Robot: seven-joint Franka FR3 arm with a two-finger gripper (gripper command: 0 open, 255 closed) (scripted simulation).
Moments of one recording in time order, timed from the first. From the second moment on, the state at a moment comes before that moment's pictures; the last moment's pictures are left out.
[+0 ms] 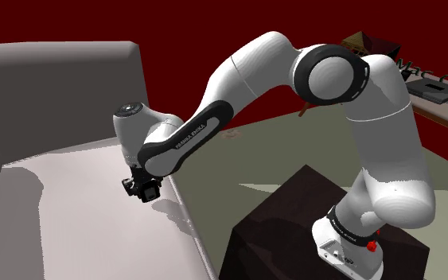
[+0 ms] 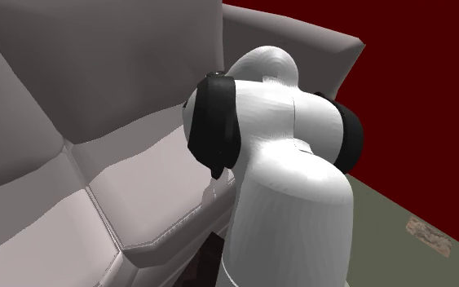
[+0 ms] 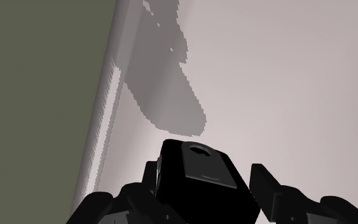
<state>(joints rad) 0.31 0.71 0.40 -1.71 -0.37 2.33 0.86</state>
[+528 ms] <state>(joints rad) 0.31 0.70 0.40 -1.71 -0.36 2.32 0.86</state>
